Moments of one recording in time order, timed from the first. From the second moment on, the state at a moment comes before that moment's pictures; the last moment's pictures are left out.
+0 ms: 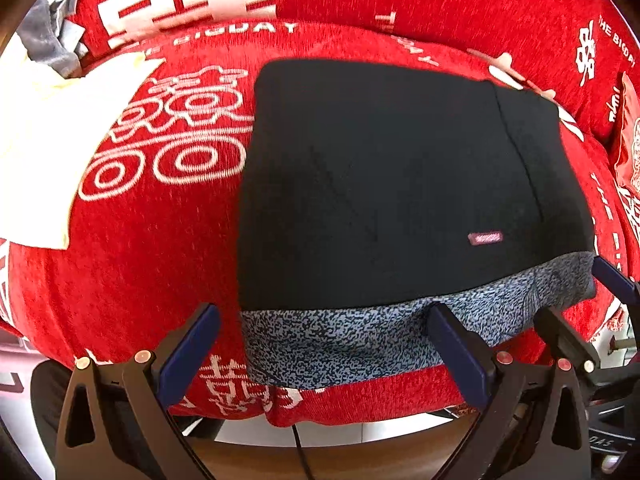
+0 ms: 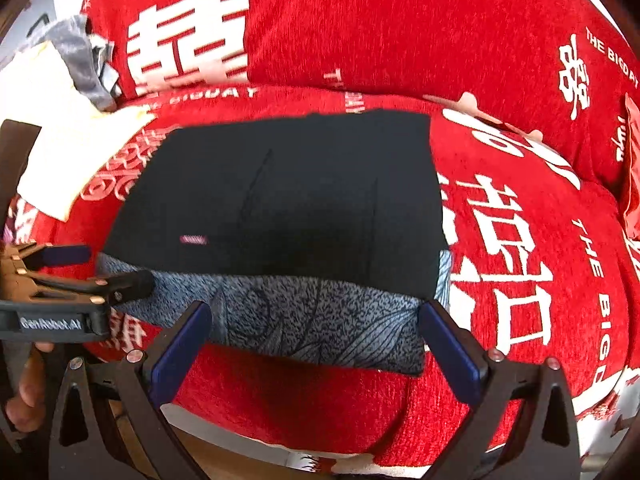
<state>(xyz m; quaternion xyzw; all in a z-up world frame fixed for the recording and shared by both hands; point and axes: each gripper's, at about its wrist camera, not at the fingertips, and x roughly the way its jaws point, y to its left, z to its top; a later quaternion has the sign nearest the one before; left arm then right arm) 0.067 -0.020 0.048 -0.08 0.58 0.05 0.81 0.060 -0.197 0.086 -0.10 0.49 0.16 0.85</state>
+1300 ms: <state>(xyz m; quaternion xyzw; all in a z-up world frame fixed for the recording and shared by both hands) 0.035 -0.042 0.071 -0.04 0.56 0.08 0.82 0.046 -0.198 0.097 -0.09 0.55 0.07 0.83</state>
